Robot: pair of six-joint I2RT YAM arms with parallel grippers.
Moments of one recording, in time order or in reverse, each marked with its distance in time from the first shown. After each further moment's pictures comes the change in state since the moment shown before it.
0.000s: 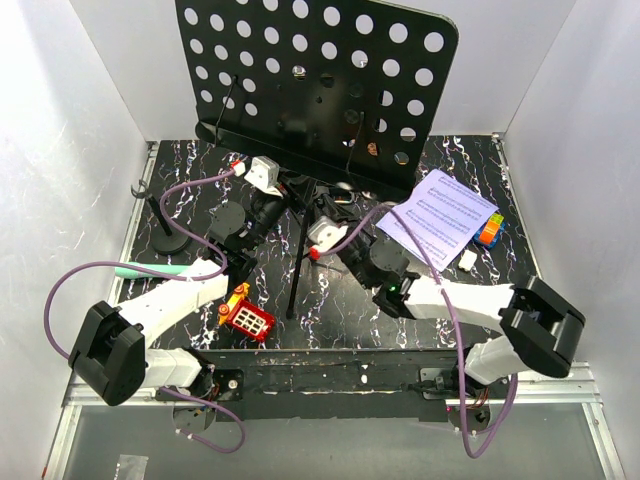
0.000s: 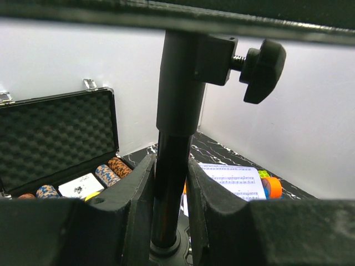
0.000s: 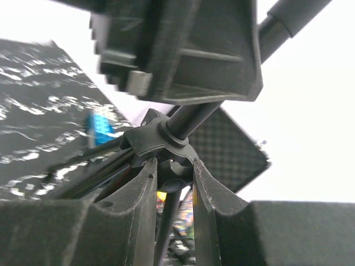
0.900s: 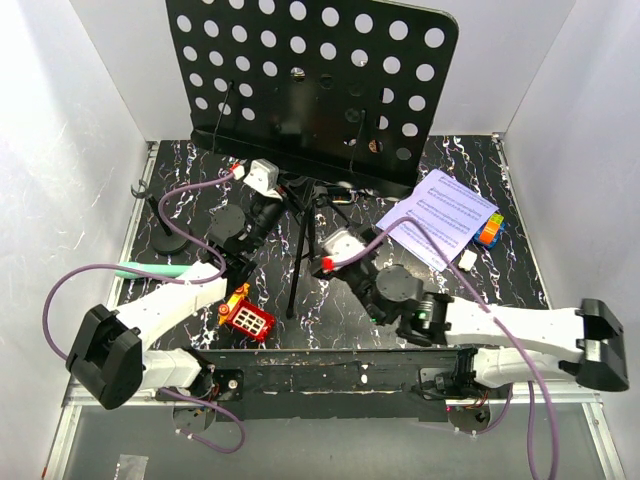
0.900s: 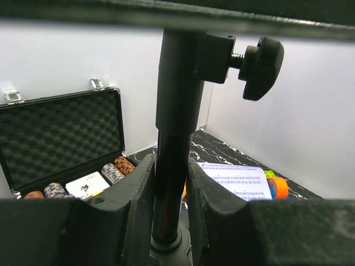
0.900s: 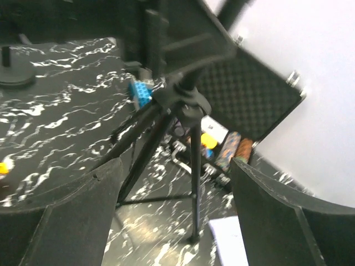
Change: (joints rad) left arm -0.009 -0.009 -0.005 -0.021 -0.027 0.024; right arm 0.308 -0.216 0.073 -0.405 0.453 0.092
